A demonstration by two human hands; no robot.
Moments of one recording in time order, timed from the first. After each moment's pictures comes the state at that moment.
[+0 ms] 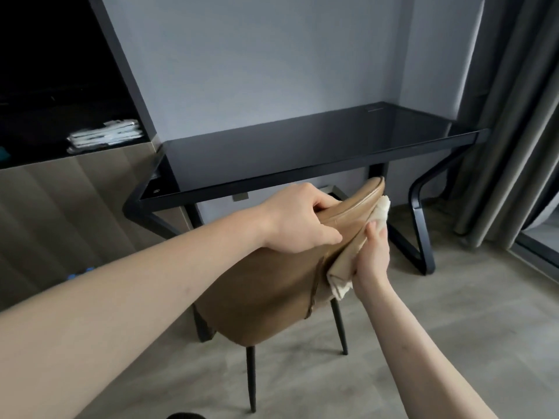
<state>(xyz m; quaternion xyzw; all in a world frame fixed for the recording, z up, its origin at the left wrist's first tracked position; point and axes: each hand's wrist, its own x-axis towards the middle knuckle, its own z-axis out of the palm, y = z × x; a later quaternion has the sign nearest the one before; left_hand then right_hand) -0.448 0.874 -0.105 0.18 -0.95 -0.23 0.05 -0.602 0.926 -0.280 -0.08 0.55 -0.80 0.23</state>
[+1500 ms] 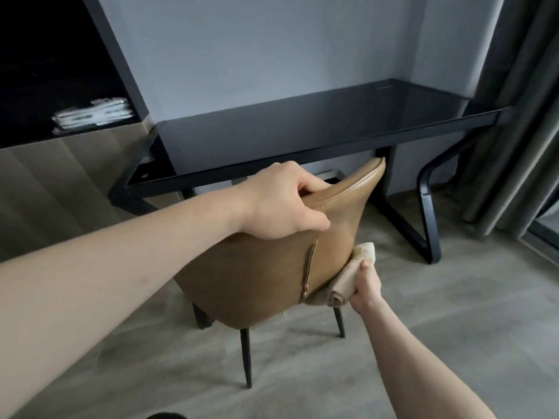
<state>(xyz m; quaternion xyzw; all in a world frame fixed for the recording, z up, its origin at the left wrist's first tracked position) -0.453 0.844 -0.110 0.18 -0.95 -0.26 0.03 -0.650 0.886 -0.433 0.10 0.53 -0.75 0.38</state>
